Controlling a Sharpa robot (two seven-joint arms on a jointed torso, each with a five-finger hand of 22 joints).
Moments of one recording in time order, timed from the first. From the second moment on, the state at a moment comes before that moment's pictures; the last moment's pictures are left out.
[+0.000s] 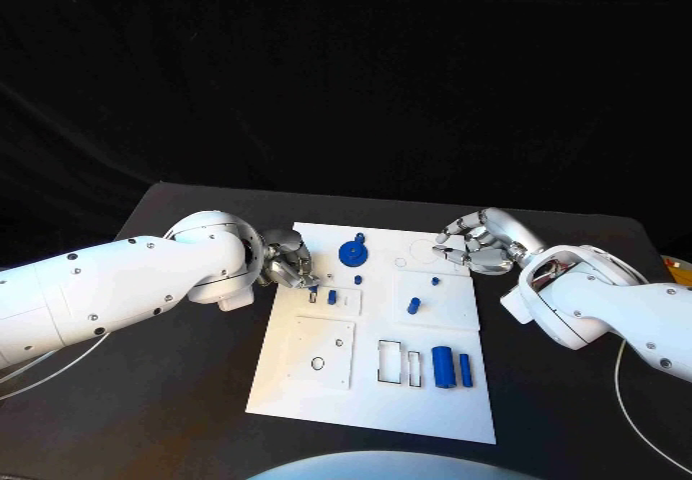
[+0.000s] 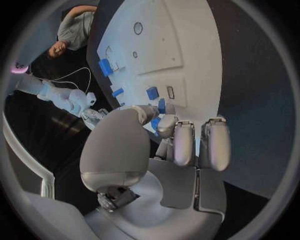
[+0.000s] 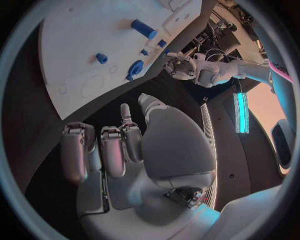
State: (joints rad) left arm 1.19 -0.88 0.00 1.60 -1.13 0.09 -0.46; left_hand 1.30 -0.18 0.69 0.32 0.21 0.80 0.07 0.81 0.63 1.32 -0.02 1.22 1.02 1.47 -0.07 1.41 1.31 0.05 1.41 0.04 1.47 1.31; right arm 1.21 -0.91 -0.14 1.61 -1.00 -0.53 -0.02; right_hand 1.32 -0.15 0.24 0.29 0.27 0.91 0.14 0.27 0.46 1.44 0.06 1.41 1.31 1.47 -0.01 1.53 1.31 0.03 1.47 0.10 1.44 1.31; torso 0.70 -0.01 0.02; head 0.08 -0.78
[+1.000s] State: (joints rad) left arm 1.17 -0.86 0.00 1.58 -1.18 0.14 -0.50; left_hand 1.28 -0.20 0.72 0.31 0.21 0.80 0.07 0.83 0.63 1.32 -0.02 1.22 1.02 1.47 -0.07 1.41 1.31 0.05 1.41 0.04 1.47 1.31; right arm 1.21 -0.91 -0.14 1.61 -1.01 -0.53 -0.02; right_hand 1.32 -0.15 0.24 0.29 0.28 0.91 0.14 0.27 0.46 1.44 0.06 1.41 1.31 1.47 -0.01 1.53 1.31 0.03 1.47 0.10 1.44 1.31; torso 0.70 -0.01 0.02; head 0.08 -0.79
